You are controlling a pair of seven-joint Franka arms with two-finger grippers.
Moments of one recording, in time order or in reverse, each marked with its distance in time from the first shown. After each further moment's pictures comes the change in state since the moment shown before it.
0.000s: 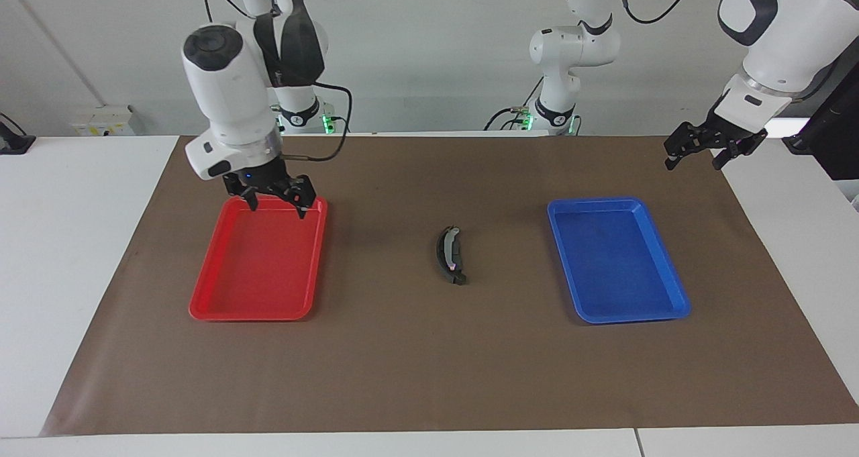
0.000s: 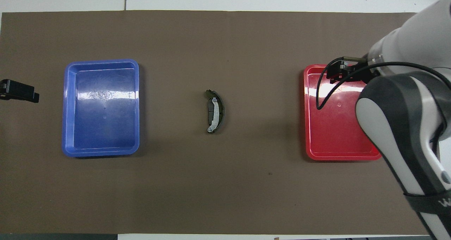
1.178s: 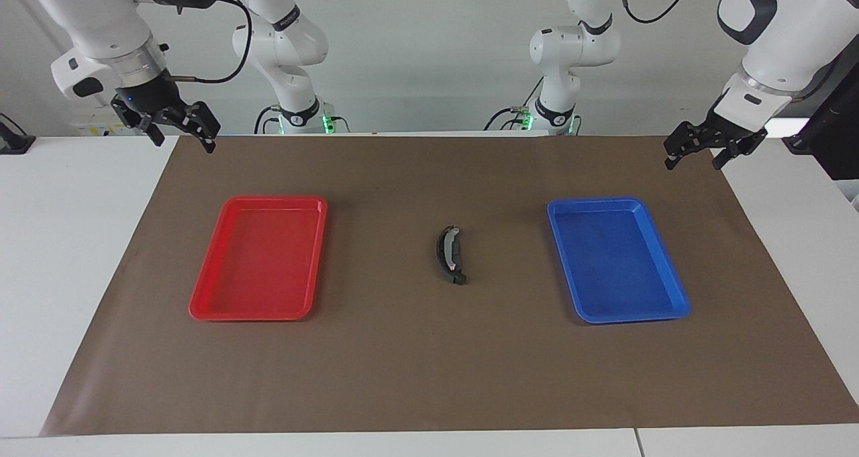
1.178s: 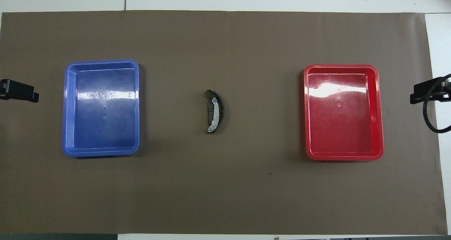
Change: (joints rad) left arm 0.000 -0.001 0.000 0.000 0.000 0.002 0.000; right arm -0.214 -0.117 0.028 0.073 0.004 -0.262 -0.249
